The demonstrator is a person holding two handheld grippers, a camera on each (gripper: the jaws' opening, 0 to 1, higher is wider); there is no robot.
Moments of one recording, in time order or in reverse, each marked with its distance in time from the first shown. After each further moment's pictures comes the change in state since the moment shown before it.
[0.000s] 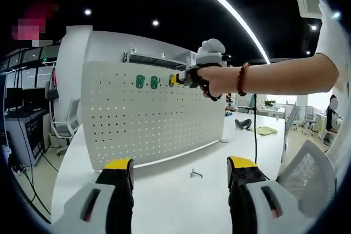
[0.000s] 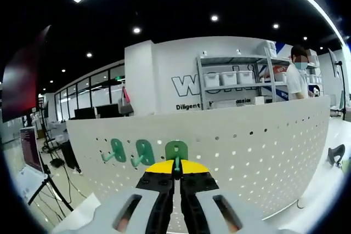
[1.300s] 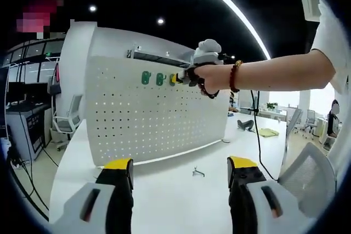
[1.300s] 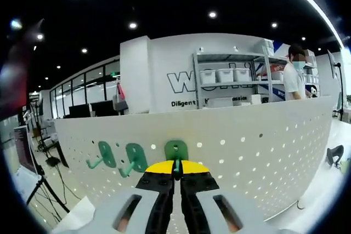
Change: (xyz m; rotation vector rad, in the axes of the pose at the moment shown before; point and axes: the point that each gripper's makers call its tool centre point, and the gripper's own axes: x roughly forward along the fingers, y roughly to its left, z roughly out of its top) left arm 0.002 0.009 -0.006 -0.032 0.007 0.015; right arm 0.027 -0.005 -0.001 -0.002 0.031 -0.032
